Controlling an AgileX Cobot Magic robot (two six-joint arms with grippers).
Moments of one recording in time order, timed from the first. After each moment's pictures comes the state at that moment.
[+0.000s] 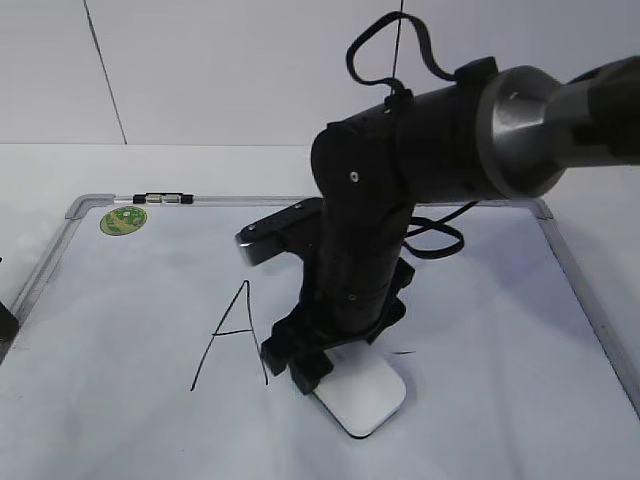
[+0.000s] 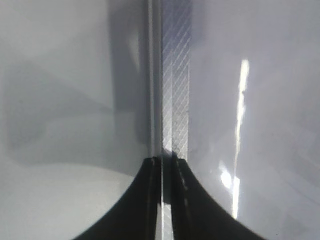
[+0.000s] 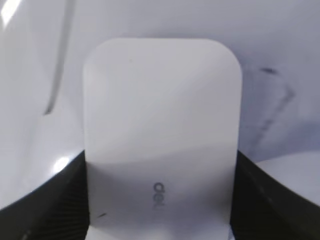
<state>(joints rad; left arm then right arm) 0.25 1.87 -0.99 -0.63 0.89 0.65 0.75 1.99 -1.38 0.03 0.93 -0.02</state>
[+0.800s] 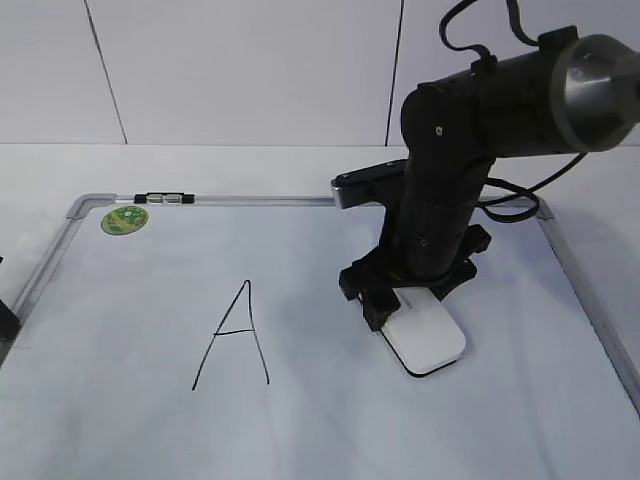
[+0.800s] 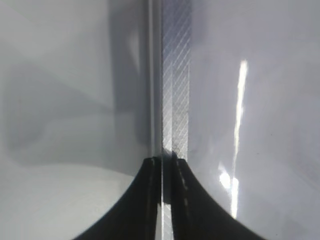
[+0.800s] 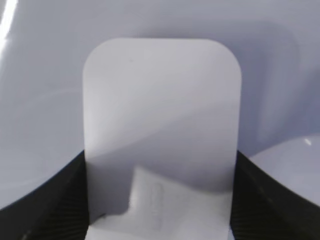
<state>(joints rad) 0.25 1.87 -0.99 -0.63 0.89 0.65 0.53 1.99 -1.38 -0.06 0.92 0.07</state>
